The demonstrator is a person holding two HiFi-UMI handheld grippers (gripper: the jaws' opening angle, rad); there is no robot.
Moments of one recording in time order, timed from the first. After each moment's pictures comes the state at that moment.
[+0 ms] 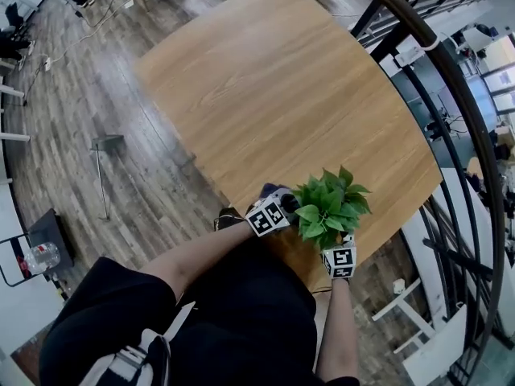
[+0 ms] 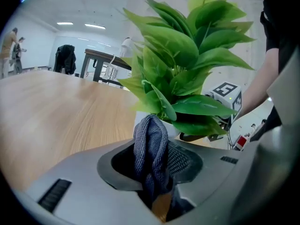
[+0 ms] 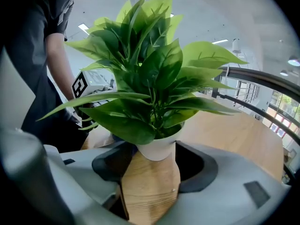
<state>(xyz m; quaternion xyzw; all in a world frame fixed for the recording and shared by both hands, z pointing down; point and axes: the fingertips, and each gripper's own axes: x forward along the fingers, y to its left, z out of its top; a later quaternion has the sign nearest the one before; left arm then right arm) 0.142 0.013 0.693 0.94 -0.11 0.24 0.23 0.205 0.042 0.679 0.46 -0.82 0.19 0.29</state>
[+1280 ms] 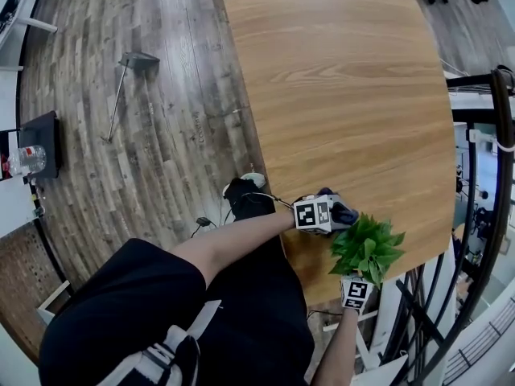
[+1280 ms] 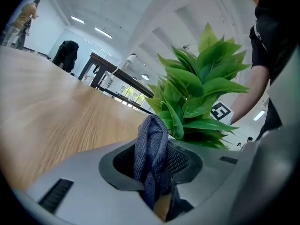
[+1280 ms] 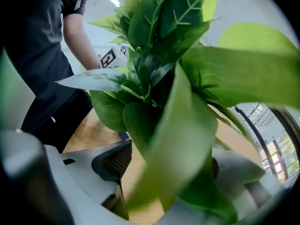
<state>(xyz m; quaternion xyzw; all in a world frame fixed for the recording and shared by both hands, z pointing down) 0.147 -0.020 0.677 0.95 -0.06 0.11 0.27 0.217 0.049 0.691 0.37 -0.81 0.12 0.44</state>
